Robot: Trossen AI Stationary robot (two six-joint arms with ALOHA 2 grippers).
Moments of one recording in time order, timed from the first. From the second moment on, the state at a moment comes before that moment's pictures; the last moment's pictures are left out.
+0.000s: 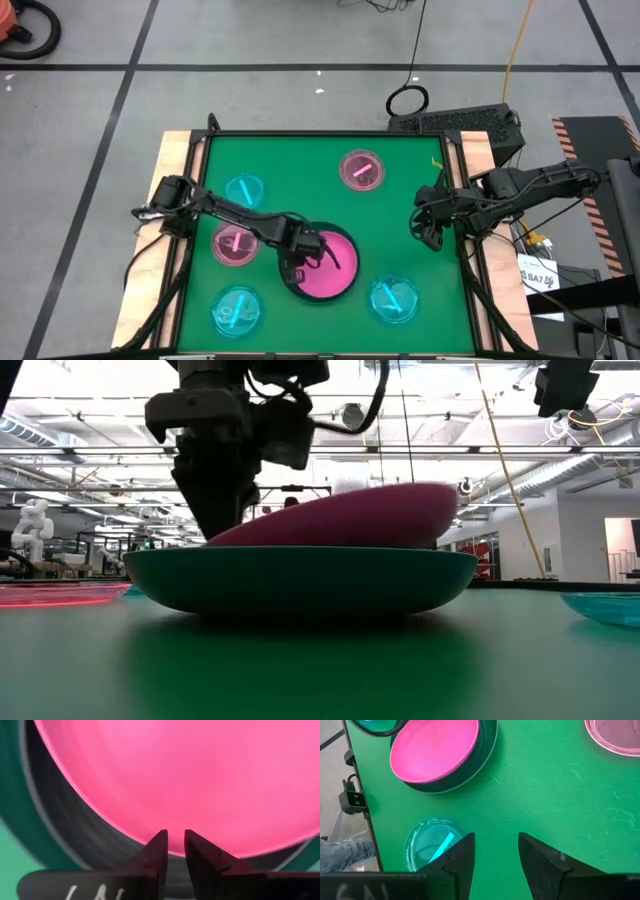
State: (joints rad) left arm -0.22 1.91 1.37 -0.84 0.06 -0.36; right arm 0.24 0.94 1.05 -1.12 0.06 0.72
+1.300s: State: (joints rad) left arm -0.18 1.92 1.37 -1.04 0.08 -0.14; right arm 0.24 0.94 1.05 -1.09 0.06 0.72
